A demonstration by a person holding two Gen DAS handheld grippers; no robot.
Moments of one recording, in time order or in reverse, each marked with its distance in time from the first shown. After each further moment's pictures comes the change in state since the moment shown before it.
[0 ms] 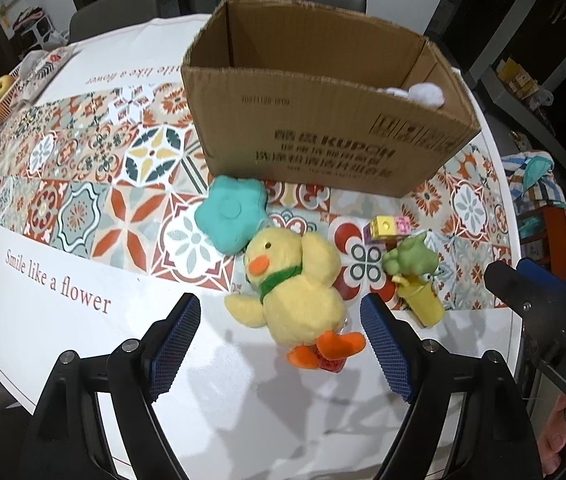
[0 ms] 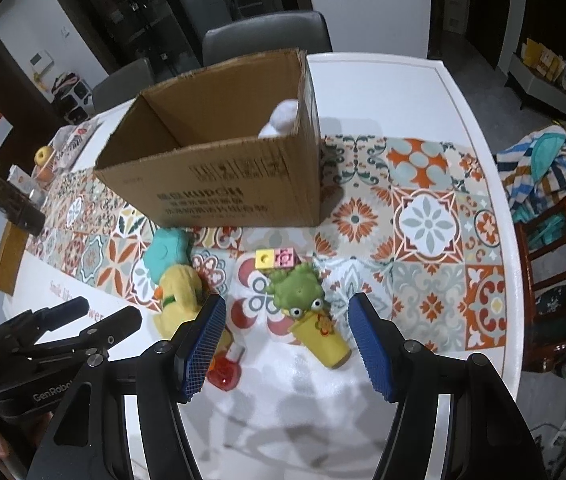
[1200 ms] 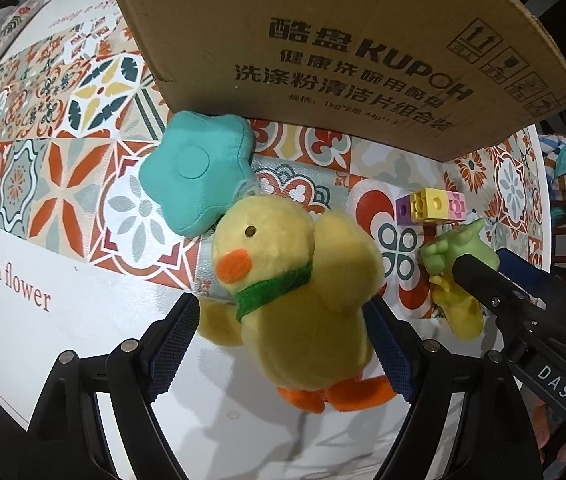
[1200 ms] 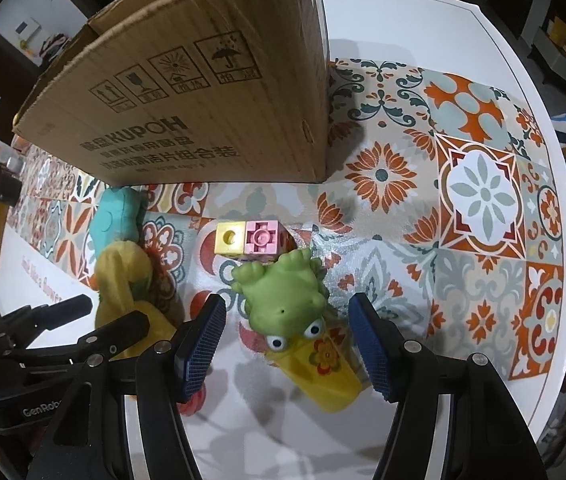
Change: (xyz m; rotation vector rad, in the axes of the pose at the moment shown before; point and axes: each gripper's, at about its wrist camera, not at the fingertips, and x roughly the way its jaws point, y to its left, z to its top) left arm 0.097 0.001 0.016 -0.090 0.192 -0.038; right arm 0.109 -0.011 0.008 -0.005 0.203 0.027
